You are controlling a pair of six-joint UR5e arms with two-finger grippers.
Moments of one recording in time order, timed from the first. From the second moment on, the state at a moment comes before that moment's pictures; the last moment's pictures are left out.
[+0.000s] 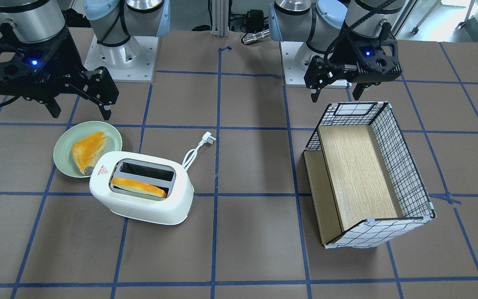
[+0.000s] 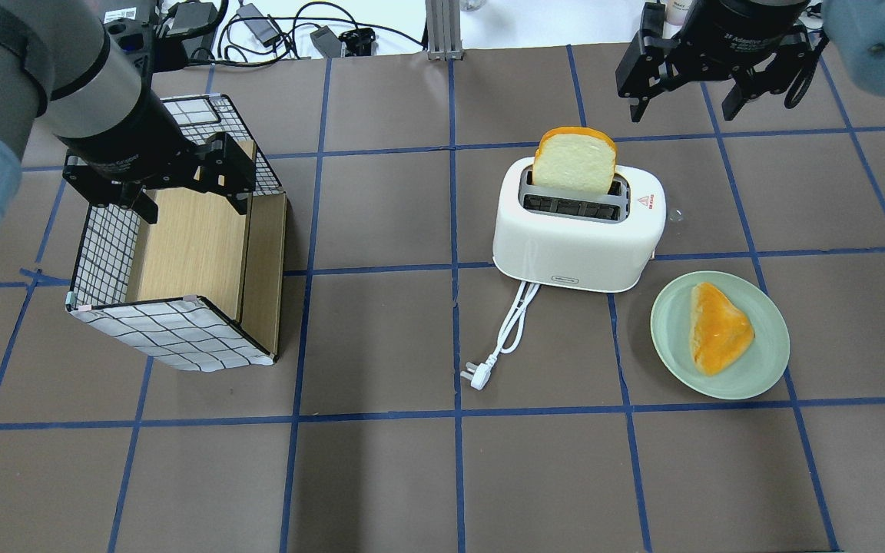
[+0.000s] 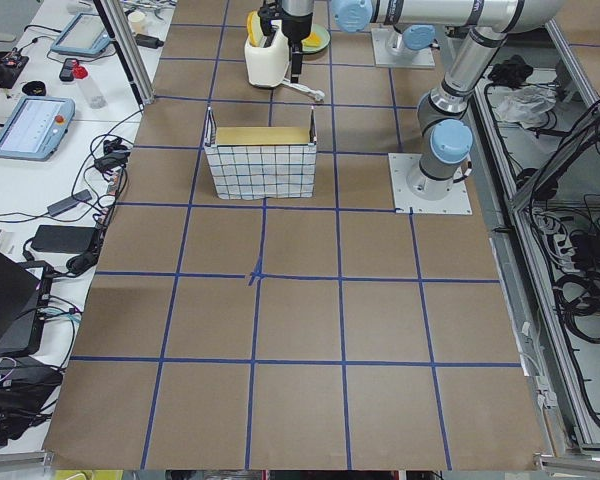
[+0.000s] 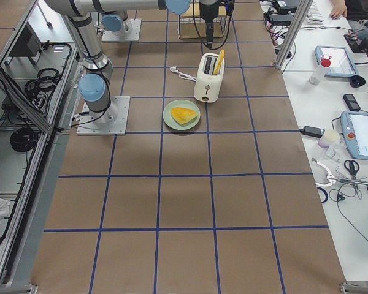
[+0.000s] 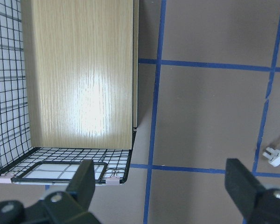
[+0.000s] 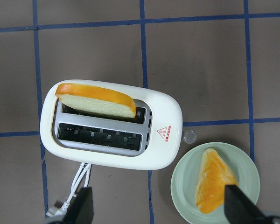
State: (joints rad) left arm -1.57 -1.47 -1.67 -1.51 1.60 -0.08; right arm 1.57 -1.53 1.48 -1.64 -1.58 0.04
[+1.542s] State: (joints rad) left arm -1.57 -1.47 -1.67 -1.51 1.60 -0.08; right arm 1.46 -1.53 1.48 -1.65 -1.55 -0.16
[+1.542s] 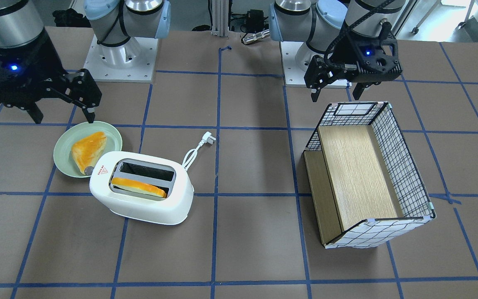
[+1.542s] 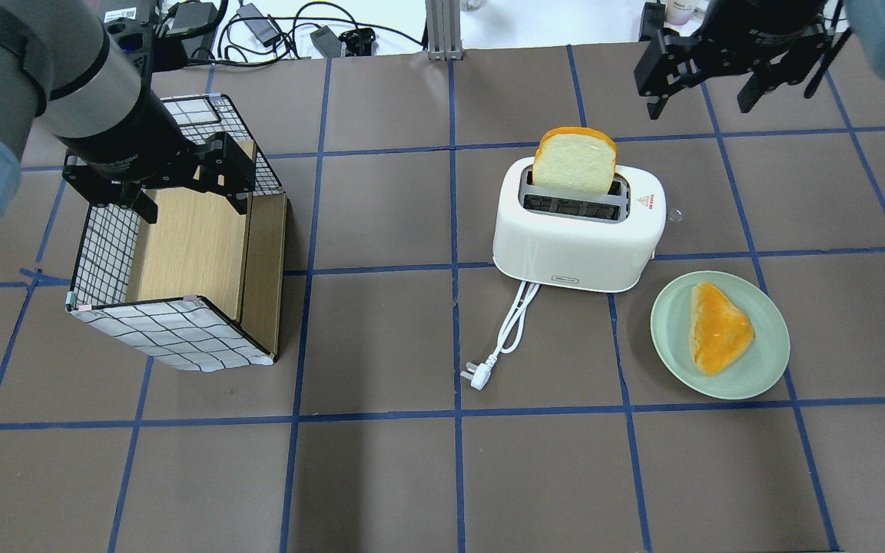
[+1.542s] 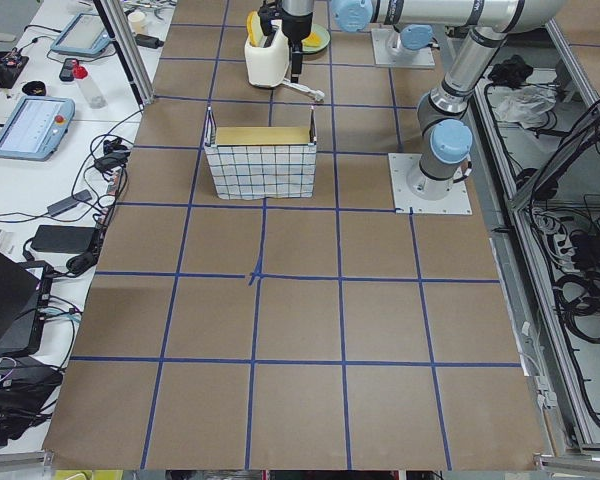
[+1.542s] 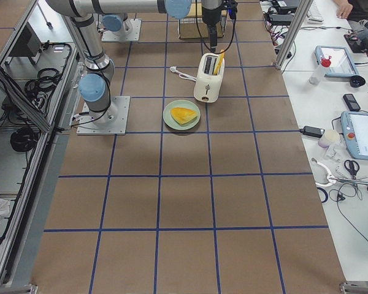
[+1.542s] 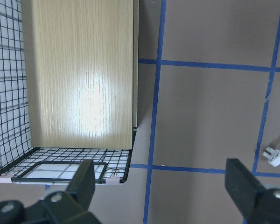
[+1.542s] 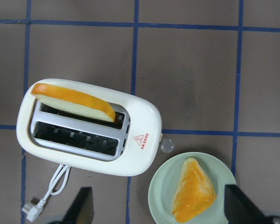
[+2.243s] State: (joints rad) left arm -1.57 -1.47 -1.67 -1.51 1.60 -0.08; right arm 1.23 -1.40 1.48 -1.66 -1.33 -0.38
